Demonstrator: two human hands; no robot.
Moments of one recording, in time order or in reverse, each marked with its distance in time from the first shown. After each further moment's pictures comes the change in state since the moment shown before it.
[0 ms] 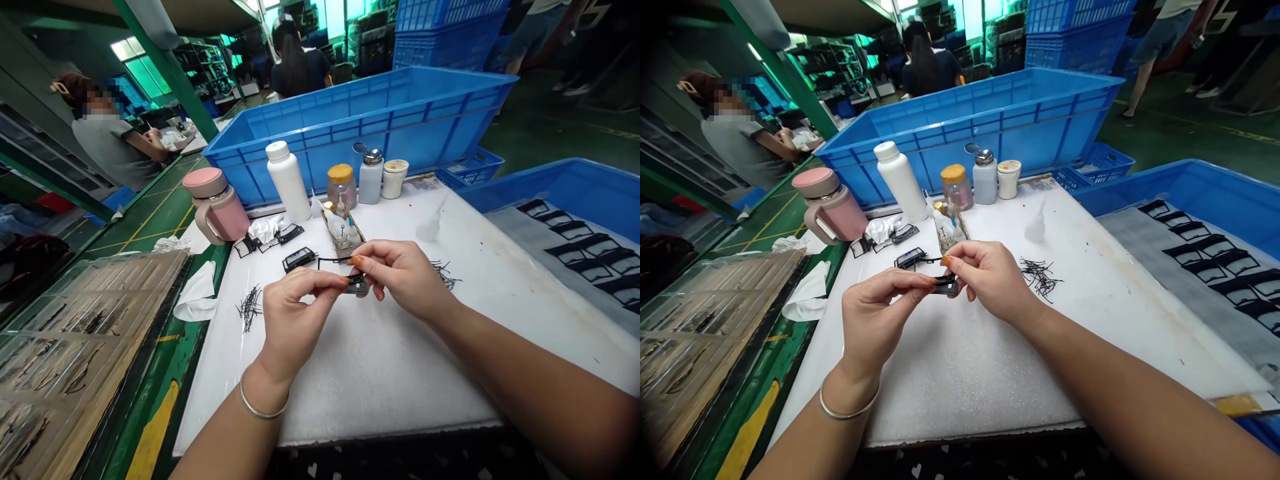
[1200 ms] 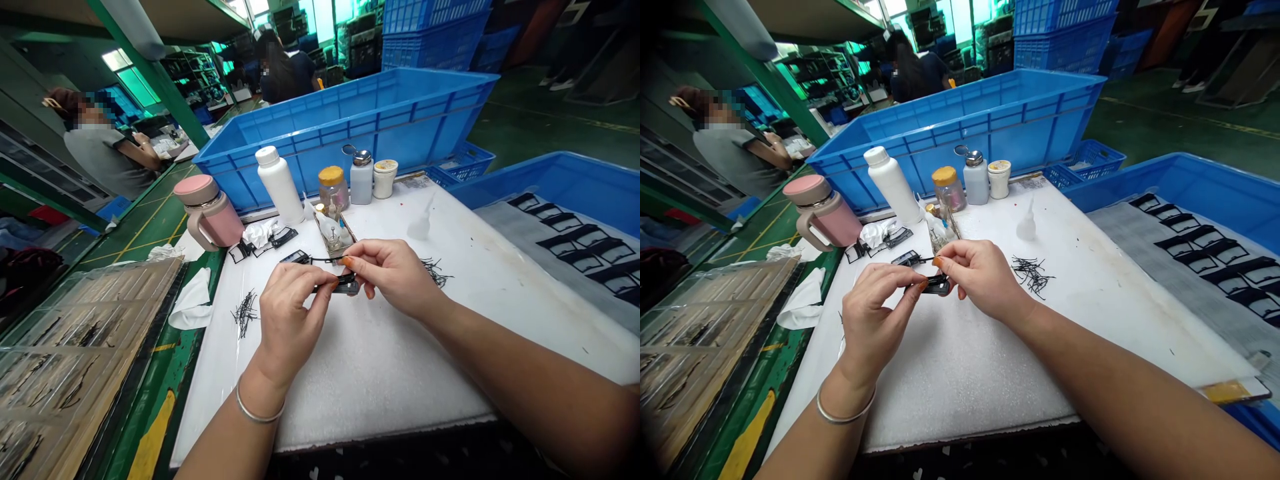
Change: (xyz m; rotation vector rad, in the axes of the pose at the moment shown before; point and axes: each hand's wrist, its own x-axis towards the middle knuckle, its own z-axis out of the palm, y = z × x) left_hand 0.005 -0.007 0.000 0.461 -0.039 0.324; right_hand -0.002 -0.005 -0.001 -0.035 0.045 -0.009
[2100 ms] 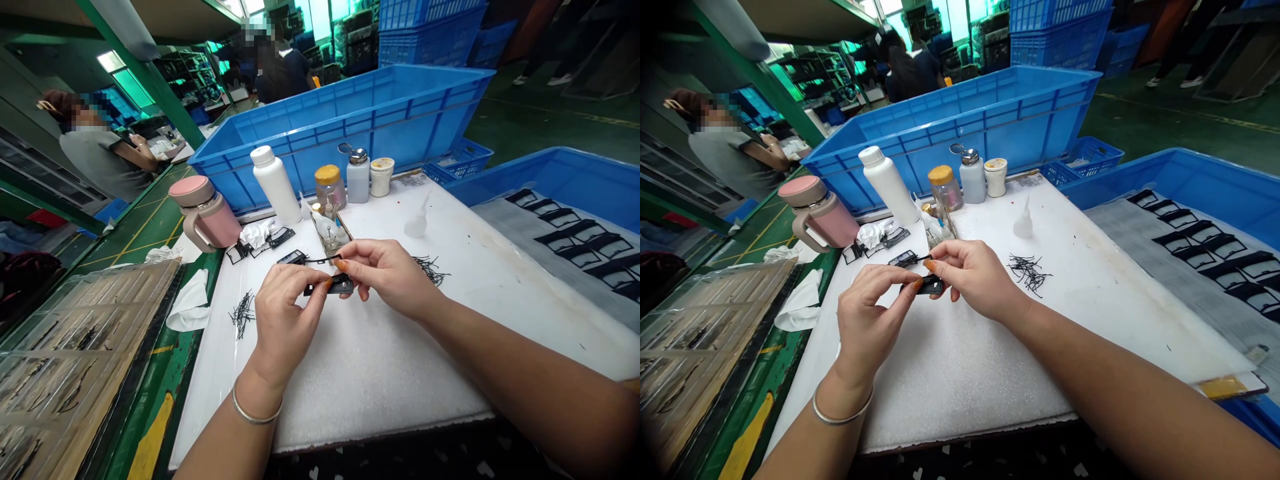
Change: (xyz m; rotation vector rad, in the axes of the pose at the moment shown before) left_hand 0.001 -0.001 0.001 -0.004 -0.008 -0.050; right_hand -0.001 0.003 -0.001 0.111 -0.121 0.033
